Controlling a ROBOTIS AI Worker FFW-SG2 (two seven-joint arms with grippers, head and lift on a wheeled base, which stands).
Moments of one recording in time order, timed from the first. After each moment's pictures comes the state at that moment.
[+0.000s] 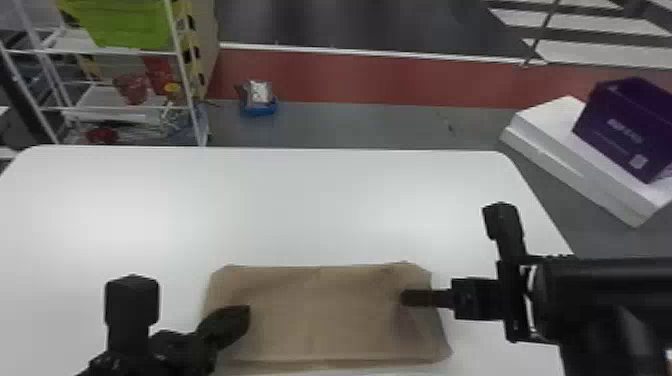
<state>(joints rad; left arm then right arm) 0.49 0.00 -0.01 -2.23 0.01 0.80 -0.45 -0.01 -0.07 -0.08 -2.05 0.32 1.57 0.94</state>
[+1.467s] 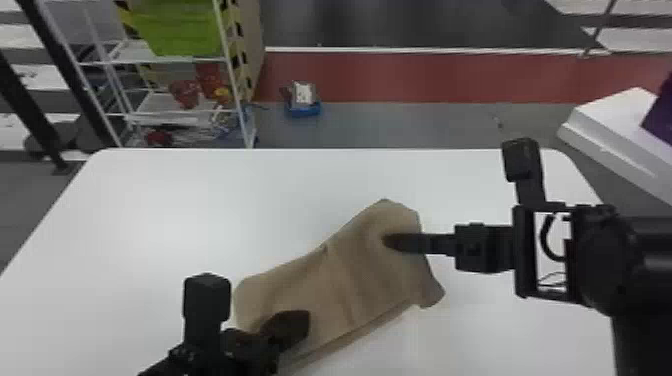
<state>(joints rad) 0.49 0.00 -0.05 -2.23 -0.01 0.83 -0.46 -0.12 0.00 0.00 -2.16 0.11 1.57 0.90</state>
